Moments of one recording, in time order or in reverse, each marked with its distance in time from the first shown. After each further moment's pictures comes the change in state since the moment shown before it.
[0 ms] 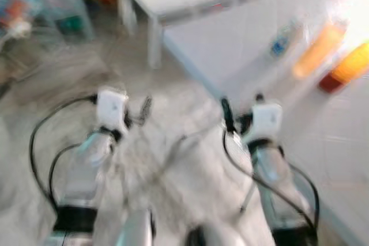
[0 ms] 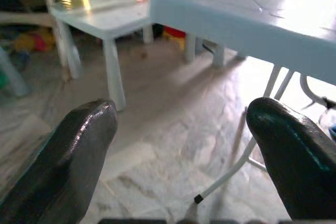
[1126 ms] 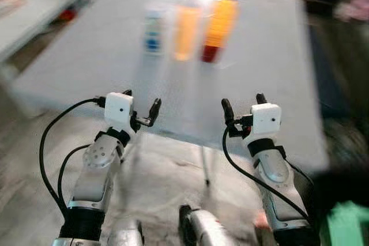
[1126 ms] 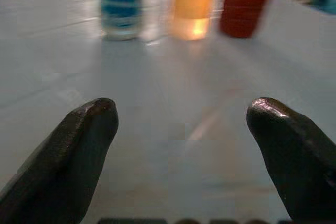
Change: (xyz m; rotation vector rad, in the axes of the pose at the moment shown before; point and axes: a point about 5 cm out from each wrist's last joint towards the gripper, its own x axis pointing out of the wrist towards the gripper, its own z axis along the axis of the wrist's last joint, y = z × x) left arm 0.003 -0.016 0.003 -0.027 -0.054 -0.060; right arm -0.002 -0.003 -0.003 -0.036 0.001 -0.005
